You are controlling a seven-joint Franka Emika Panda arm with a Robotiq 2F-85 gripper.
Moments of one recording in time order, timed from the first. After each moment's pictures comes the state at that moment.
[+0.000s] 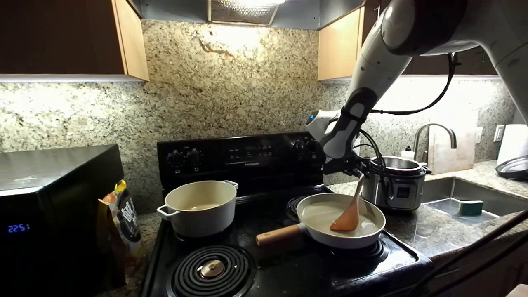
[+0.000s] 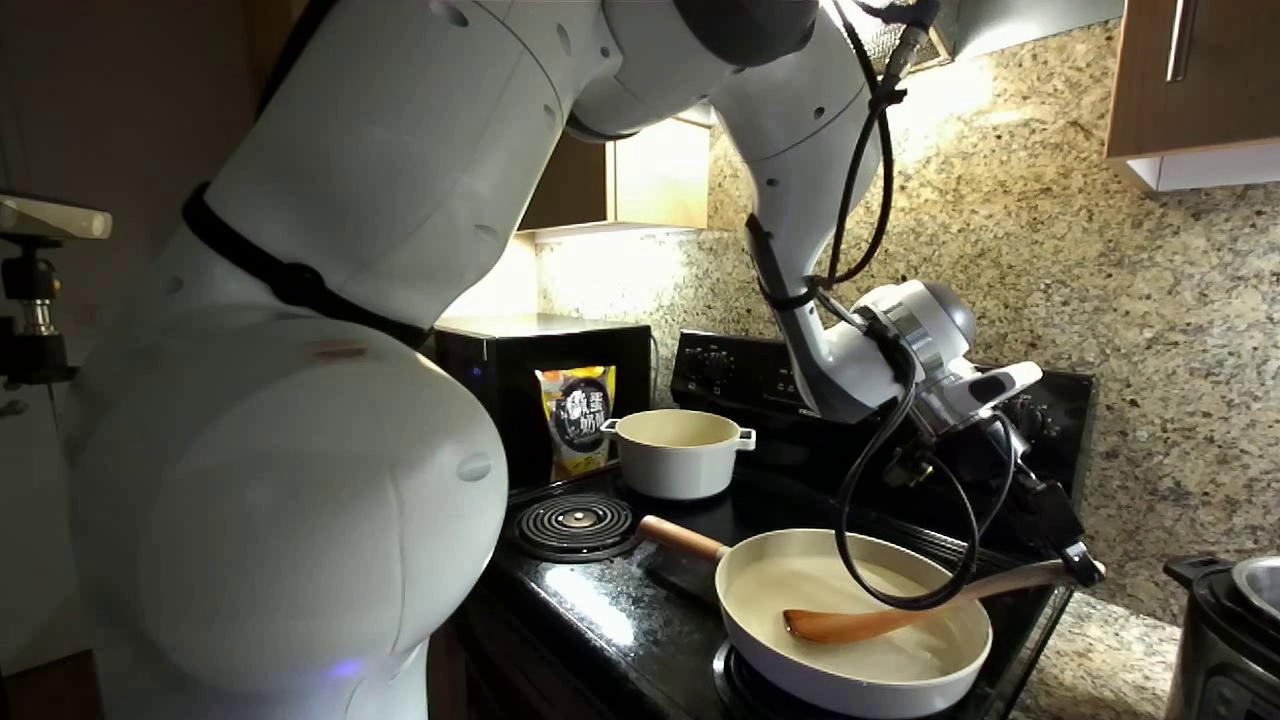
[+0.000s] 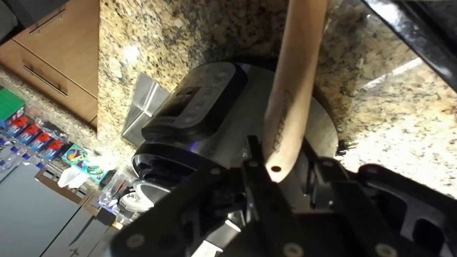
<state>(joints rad) -0.05 0.53 -0.22 -1.85 -0.84 2.19 1.43</state>
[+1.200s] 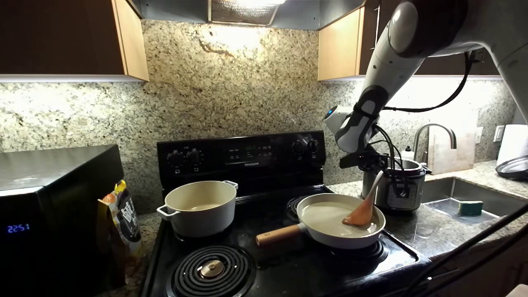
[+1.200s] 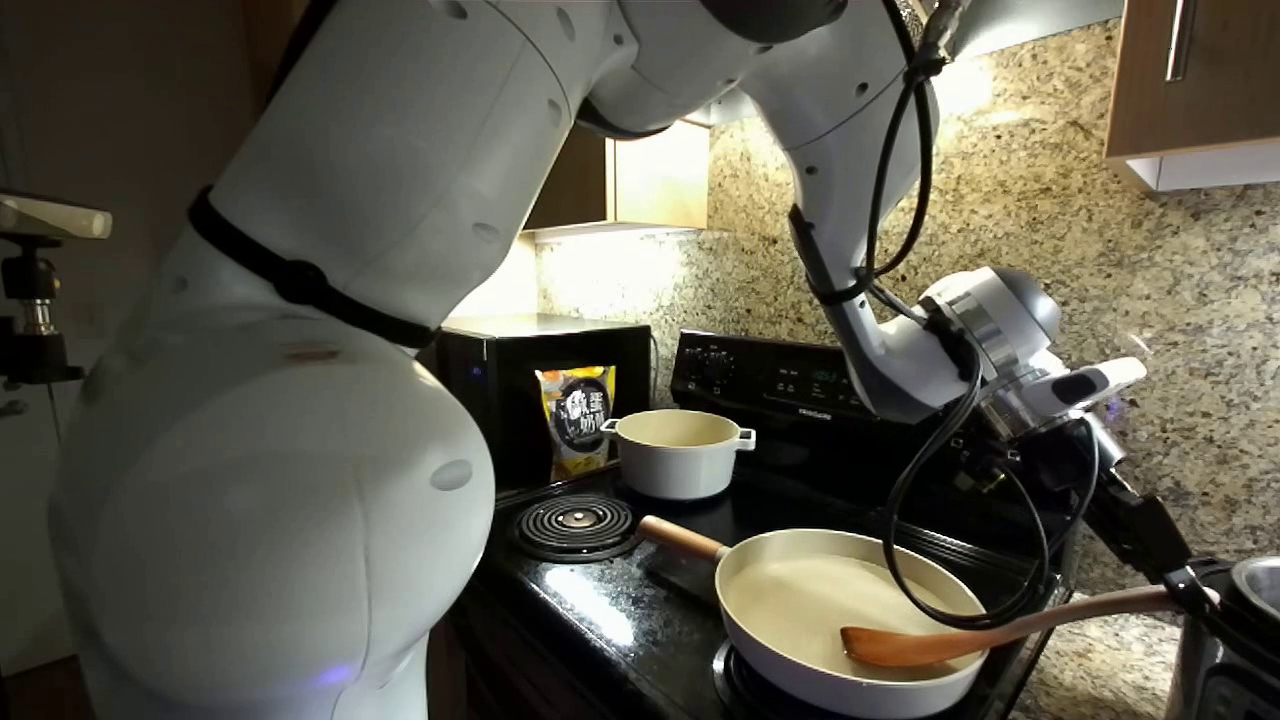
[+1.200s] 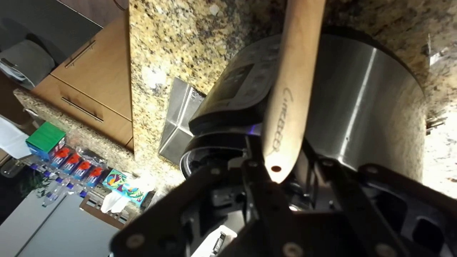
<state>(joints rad) -0.11 0.53 -0.29 -1.82 -0.78 2.18 1.43</state>
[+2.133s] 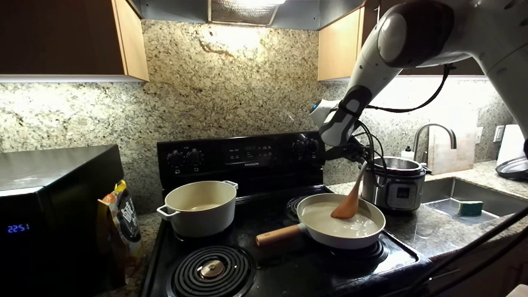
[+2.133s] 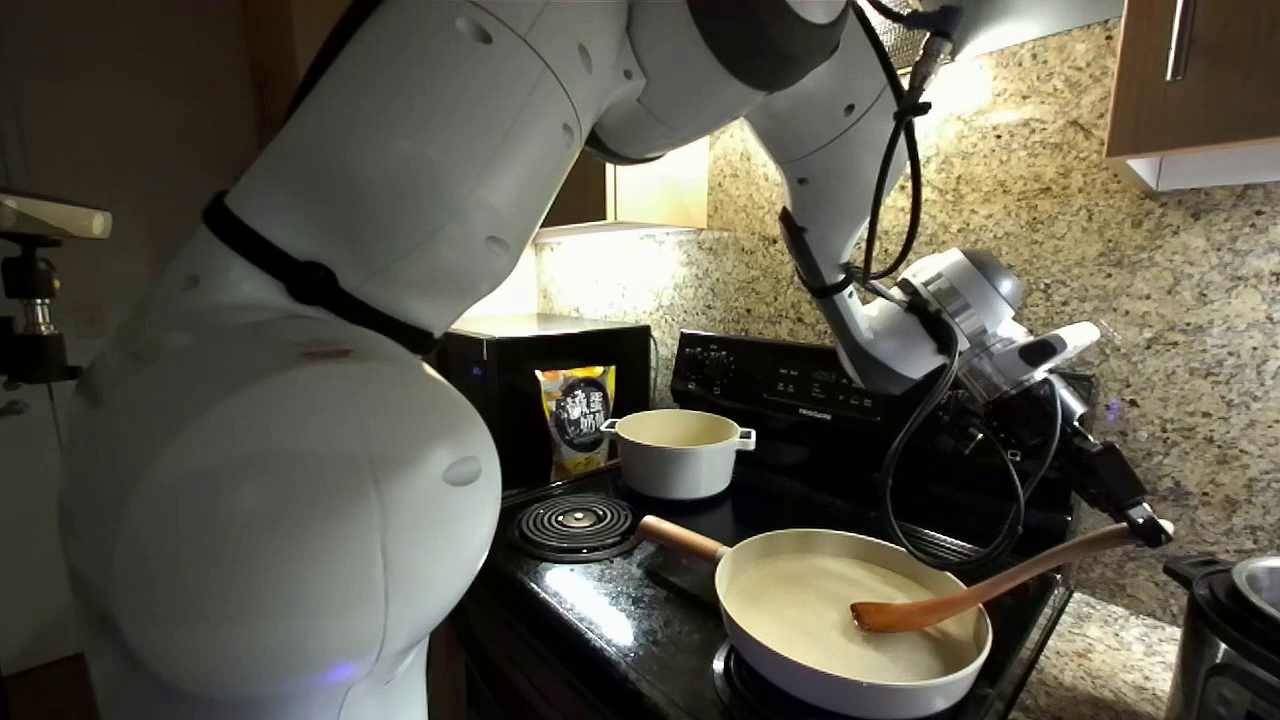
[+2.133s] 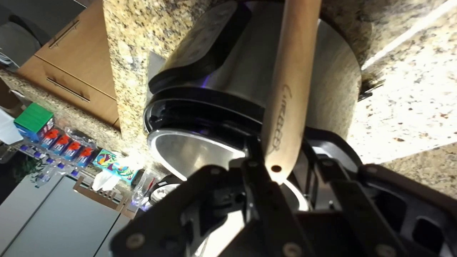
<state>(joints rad) -0.08 0.59 -0.24 -1.65 -0.78 2.09 1.43</state>
